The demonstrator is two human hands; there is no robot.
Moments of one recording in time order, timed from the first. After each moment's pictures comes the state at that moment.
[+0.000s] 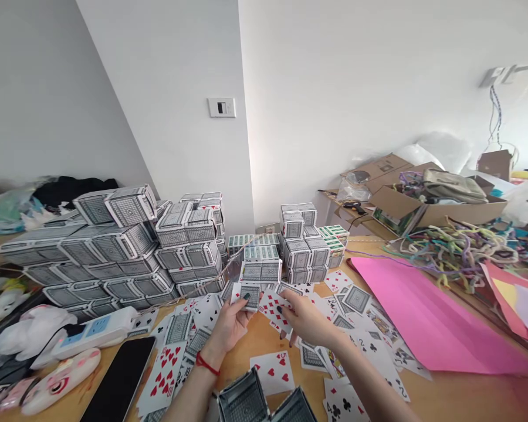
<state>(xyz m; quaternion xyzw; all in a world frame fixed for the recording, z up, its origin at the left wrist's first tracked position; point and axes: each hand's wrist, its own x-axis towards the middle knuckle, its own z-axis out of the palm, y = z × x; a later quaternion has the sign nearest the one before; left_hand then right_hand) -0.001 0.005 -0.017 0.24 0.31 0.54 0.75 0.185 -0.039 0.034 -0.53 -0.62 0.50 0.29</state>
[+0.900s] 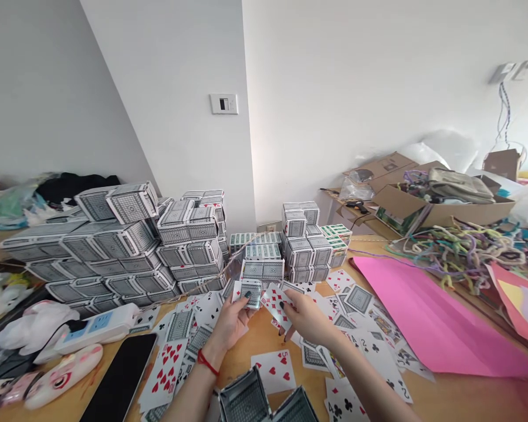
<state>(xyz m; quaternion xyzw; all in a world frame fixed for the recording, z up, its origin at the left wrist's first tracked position) -0.004 0.006 -0.021 0.25 0.33 0.54 0.73 0.182 -0.036 0.029 -0.55 -0.61 0.49 0.30</state>
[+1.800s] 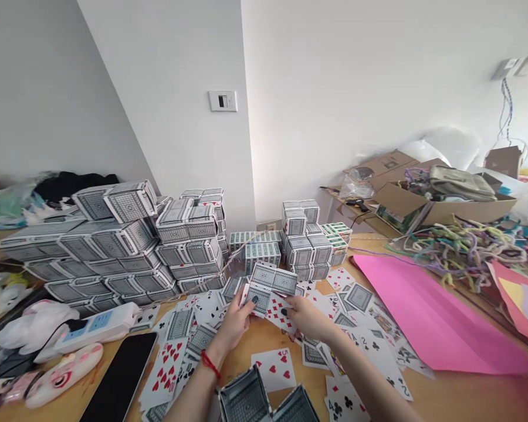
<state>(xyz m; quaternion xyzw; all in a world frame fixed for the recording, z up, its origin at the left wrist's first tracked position) 0.000 -0.001 -0.025 0.36 0.39 0.46 0.71 0.189 -0.028 0.000 -0.54 -0.58 0.54 0.29</state>
